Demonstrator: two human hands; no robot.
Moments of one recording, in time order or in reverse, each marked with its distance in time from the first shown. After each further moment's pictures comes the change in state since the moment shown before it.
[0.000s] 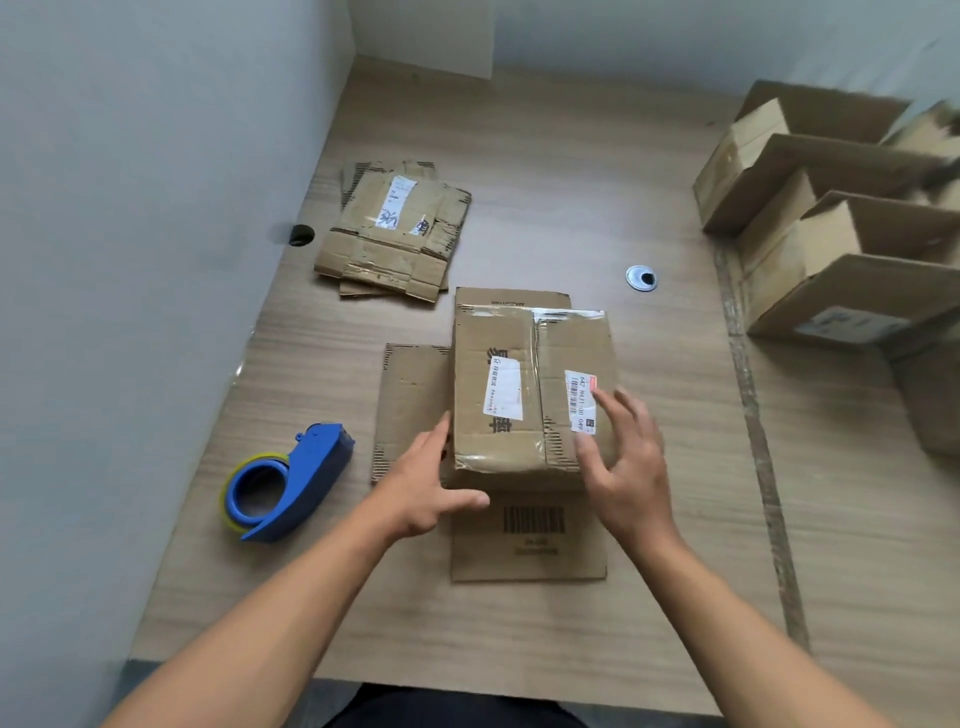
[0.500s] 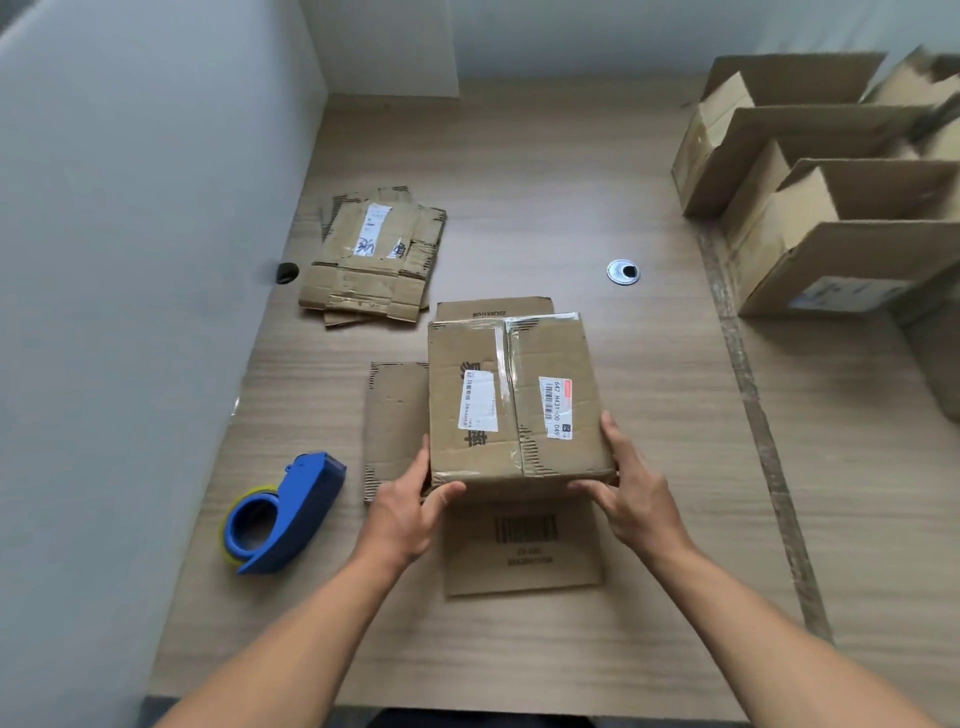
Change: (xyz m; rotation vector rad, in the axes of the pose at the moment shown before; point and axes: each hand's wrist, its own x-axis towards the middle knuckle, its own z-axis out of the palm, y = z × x) left_hand -0.012 0.008 0.021 0.083 0.315 -0.008; right_hand -0.003 0.061 -0.012 0.034 -0.227 0.136
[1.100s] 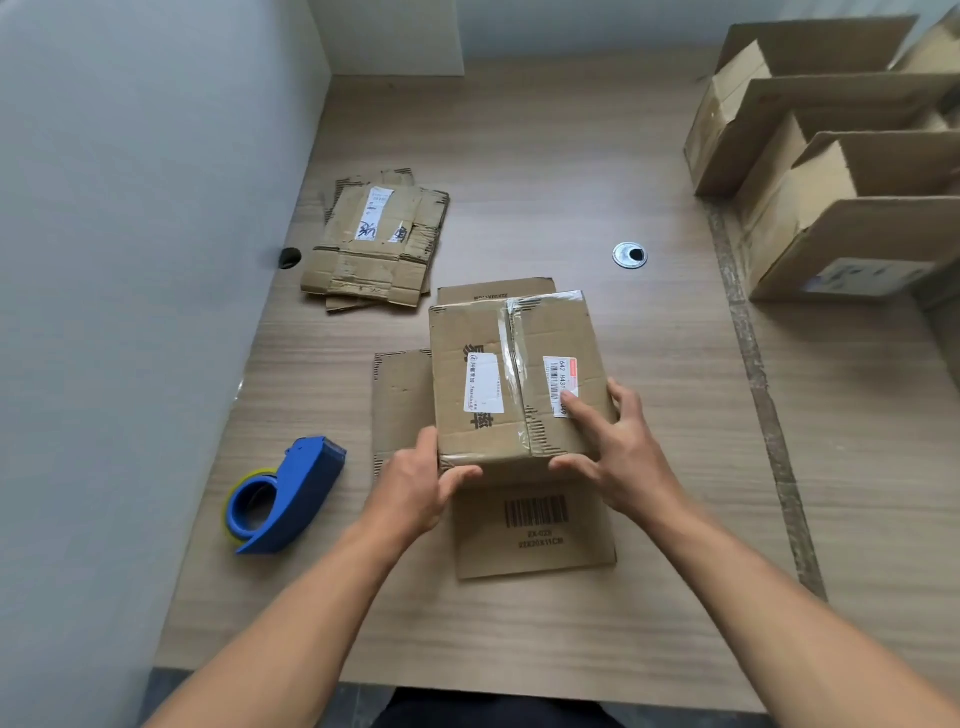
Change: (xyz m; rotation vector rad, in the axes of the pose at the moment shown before) left_hand 0.006 0.035 -0.003 0.293 -0.063 -0.017; right_hand 0.024 -0.012 -0.011 -0.194 -0.181 -0.080
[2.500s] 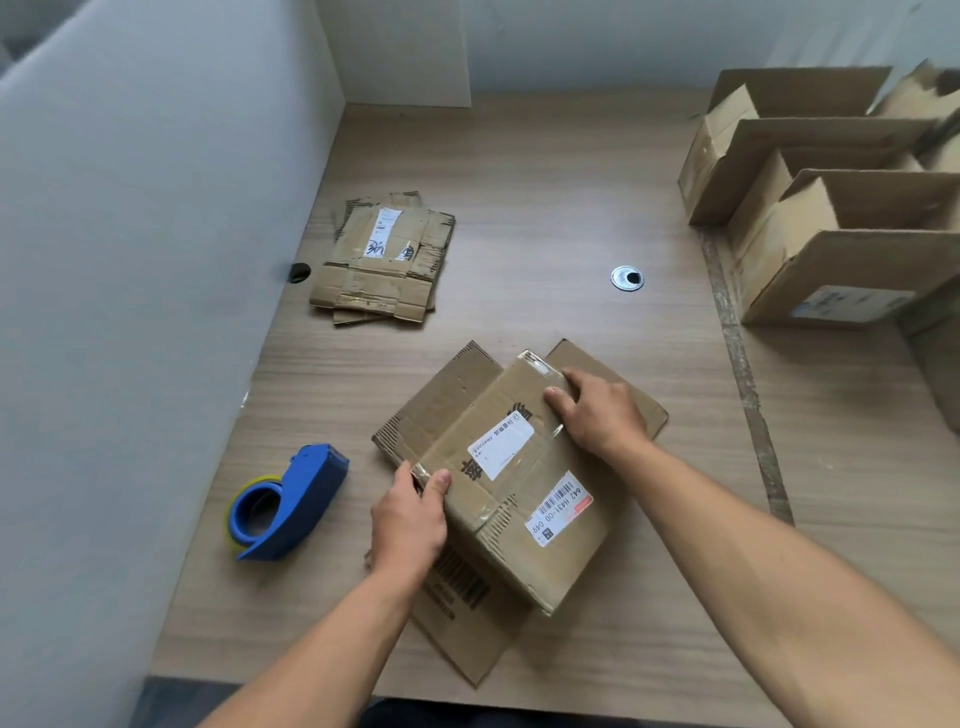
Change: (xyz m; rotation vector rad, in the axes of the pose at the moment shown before) left_hand -0.033 0.009 0.009 -0.412 0.151 -0.410; right_hand 0.060 -0.040 -0.018 -0.063 0.012 0.253
